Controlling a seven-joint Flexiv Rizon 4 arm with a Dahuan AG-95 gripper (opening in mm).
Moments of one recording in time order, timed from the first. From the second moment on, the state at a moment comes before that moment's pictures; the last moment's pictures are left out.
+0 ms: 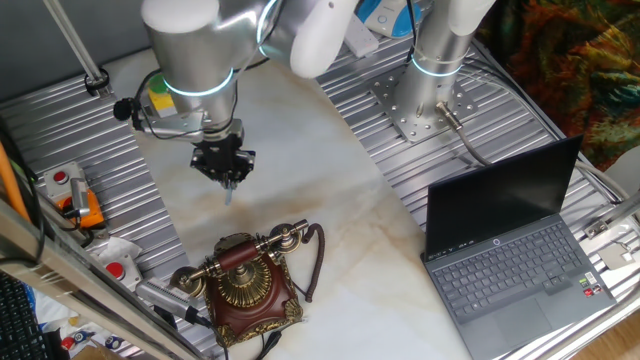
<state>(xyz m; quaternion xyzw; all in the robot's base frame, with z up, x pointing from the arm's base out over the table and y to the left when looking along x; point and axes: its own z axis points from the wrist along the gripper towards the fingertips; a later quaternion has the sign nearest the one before) 0.580 0.092 0.156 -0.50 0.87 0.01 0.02</state>
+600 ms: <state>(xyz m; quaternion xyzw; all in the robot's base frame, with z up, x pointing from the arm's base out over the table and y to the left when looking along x) 0.582 0.091 0.150 -0.58 0.82 -0.02 0.00</state>
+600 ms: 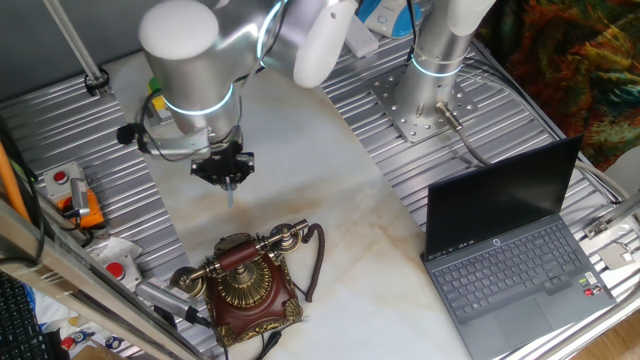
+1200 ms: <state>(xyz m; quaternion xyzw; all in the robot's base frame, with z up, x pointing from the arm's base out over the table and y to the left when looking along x) 0.581 0.091 0.149 -0.67 0.74 -0.03 0.01</state>
